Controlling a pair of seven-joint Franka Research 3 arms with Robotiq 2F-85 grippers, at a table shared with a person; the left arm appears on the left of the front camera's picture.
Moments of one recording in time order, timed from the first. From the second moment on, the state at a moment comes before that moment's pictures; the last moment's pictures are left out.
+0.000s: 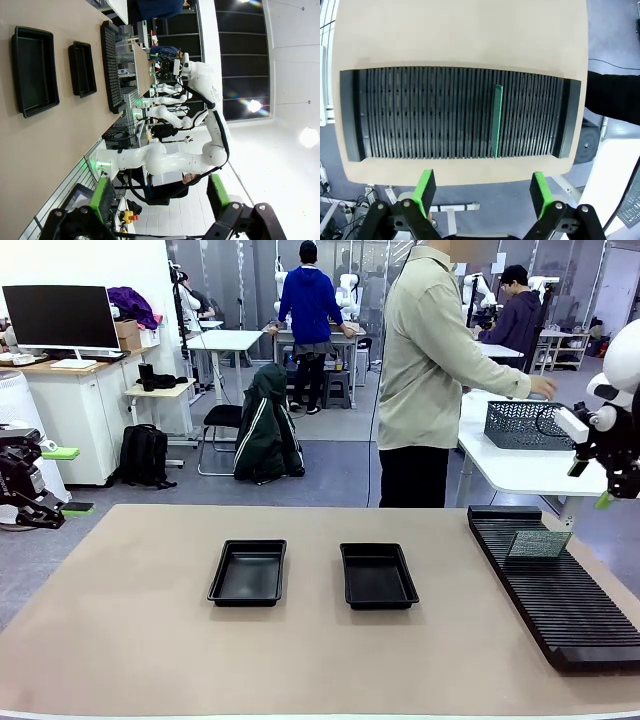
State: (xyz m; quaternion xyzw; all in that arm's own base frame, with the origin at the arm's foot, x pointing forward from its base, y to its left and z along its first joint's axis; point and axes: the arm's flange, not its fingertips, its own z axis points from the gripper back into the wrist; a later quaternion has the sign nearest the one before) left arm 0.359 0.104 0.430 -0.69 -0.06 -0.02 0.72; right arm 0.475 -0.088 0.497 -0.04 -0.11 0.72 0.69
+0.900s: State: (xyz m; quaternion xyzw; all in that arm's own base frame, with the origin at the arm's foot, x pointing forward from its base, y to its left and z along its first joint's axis) left arm 0.359 0.104 0.430 -0.69 -0.06 -0.02 0.72; right arm 0.509 -0.074 0.415 -0.06 -0.10 0.73 0.68
